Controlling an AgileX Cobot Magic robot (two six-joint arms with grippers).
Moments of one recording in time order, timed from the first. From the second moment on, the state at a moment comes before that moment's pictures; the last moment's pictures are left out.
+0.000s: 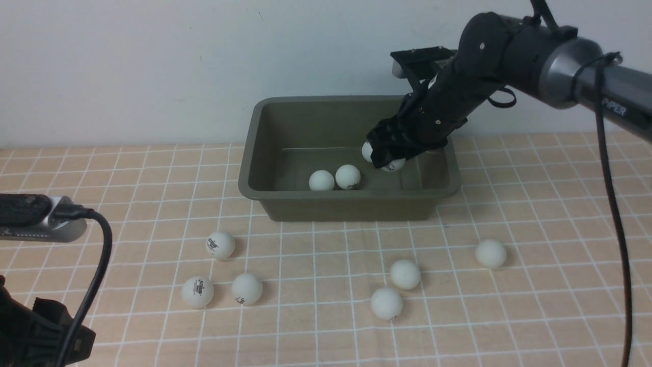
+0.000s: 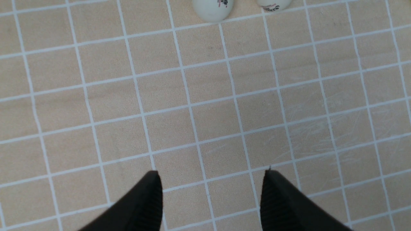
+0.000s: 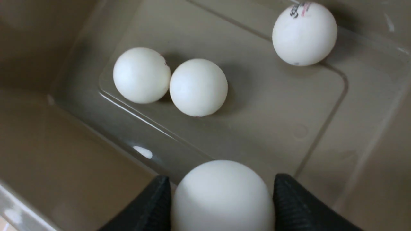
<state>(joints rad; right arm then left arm) 0.34 2.21 -1.93 0.34 1.01 -0.24 0.03 0.88 -0.74 -0.27 1.09 0.21</state>
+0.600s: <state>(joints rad) 0.34 2.19 -2.26 0.22 1.24 -0.19 0.03 0.88 -0.74 -0.27 1.09 0.21</state>
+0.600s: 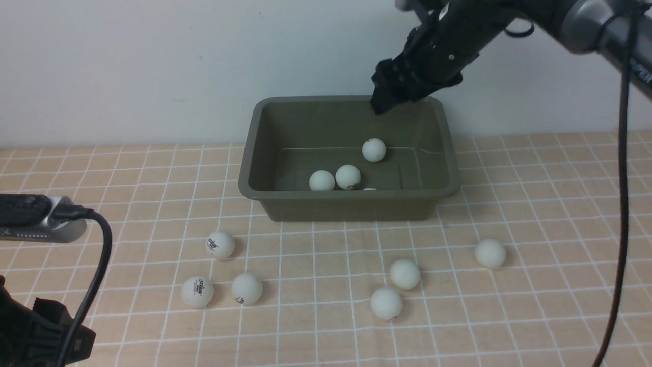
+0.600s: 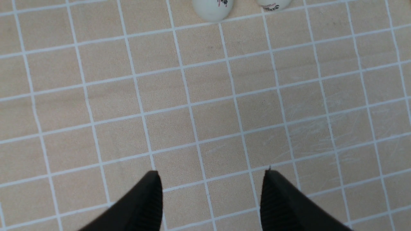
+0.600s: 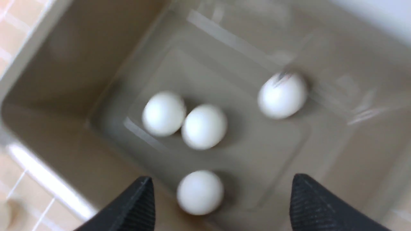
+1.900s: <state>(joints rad) 0.28 1.74 -1.09 0.01 0.71 -0.10 0.03 0.88 -0.74 -0.27 1.09 0.21</state>
